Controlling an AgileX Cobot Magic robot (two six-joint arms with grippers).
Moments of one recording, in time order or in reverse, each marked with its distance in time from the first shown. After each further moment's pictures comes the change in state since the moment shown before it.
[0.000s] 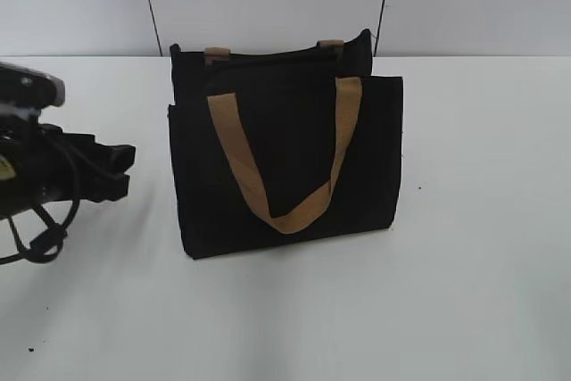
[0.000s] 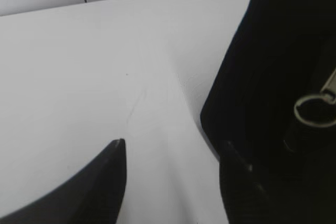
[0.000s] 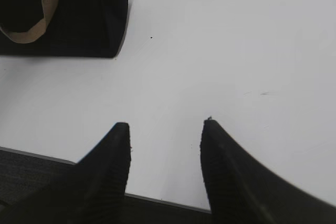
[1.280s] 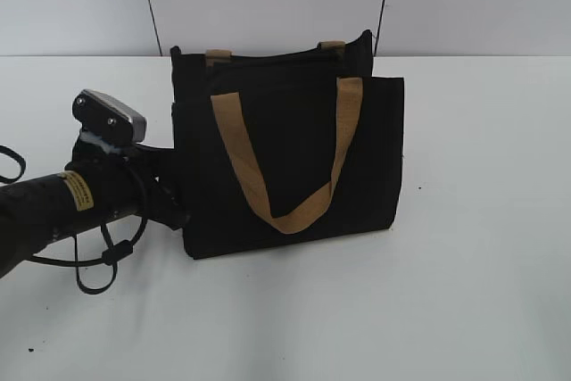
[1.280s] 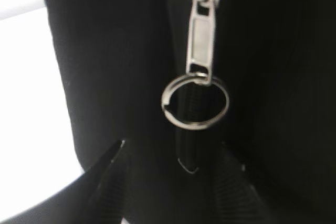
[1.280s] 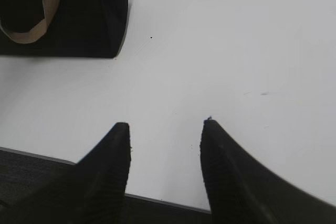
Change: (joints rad) left arm -0.001 0.394 -0.097 0.481 -0.406 -0.166; right arm 0.000 0.000 0.000 0.000 0.000 0.000
